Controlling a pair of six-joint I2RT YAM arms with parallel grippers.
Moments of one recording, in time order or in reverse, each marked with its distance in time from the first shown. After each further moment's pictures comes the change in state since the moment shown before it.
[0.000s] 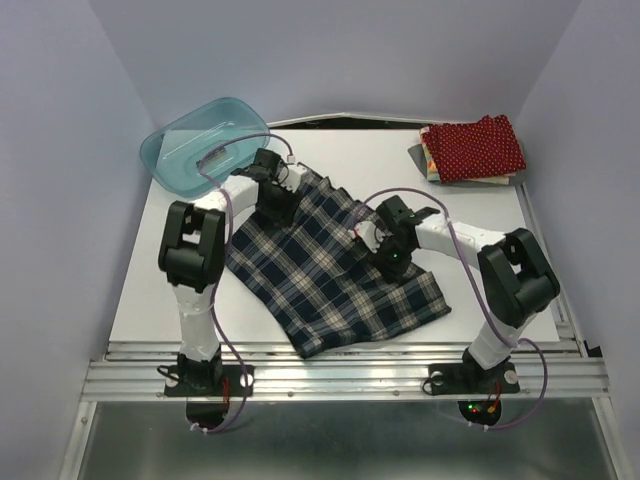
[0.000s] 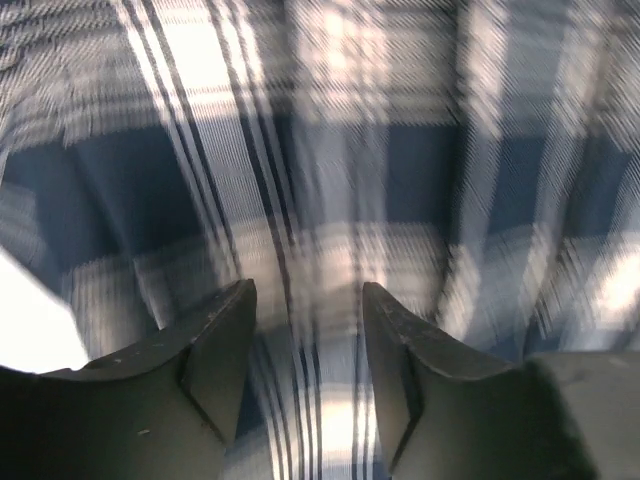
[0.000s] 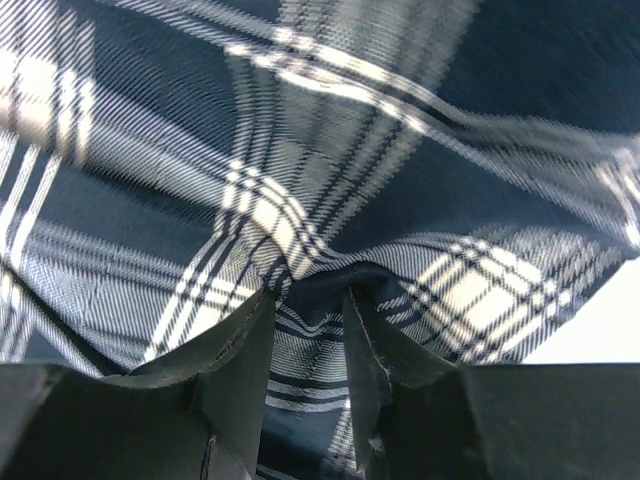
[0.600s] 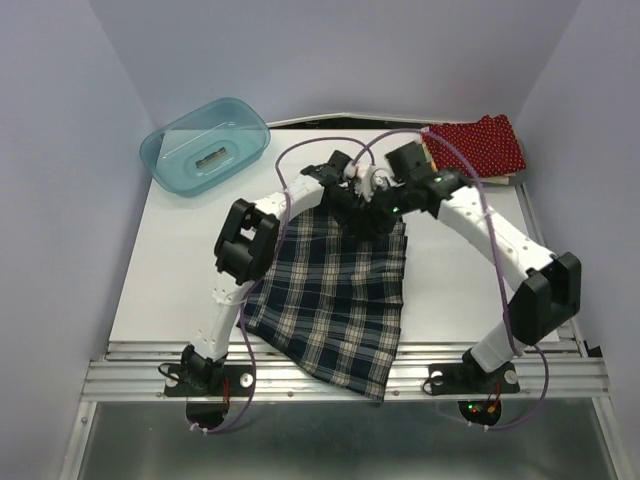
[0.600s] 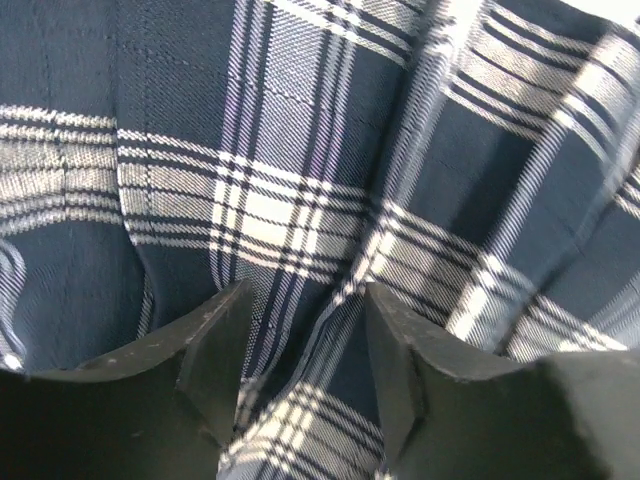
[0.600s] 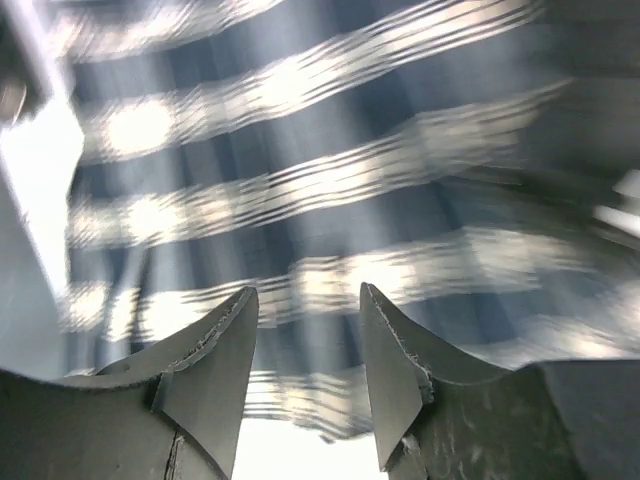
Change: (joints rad) left arm -0.302 0.392 0.528 -0.116 0.229 0.043; right arm 0.061 -0.130 0.373 -0.183 -0.366 0.150
